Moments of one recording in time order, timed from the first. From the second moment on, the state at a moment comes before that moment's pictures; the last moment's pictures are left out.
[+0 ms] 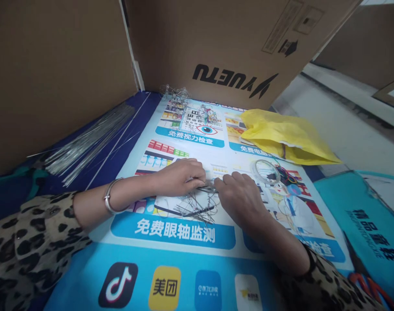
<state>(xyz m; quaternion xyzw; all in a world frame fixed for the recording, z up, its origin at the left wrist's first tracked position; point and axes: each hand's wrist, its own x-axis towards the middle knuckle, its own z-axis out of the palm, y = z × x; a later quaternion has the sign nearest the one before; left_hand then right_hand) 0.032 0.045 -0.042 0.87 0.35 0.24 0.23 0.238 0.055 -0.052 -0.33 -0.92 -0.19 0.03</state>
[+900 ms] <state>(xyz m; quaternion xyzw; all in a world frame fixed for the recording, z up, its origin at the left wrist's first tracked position) 0.030 0.040 -0.048 0.83 0.44 0.27 0.21 0.261 0.068 -0.038 -0.39 -0.92 -0.03 0.07</state>
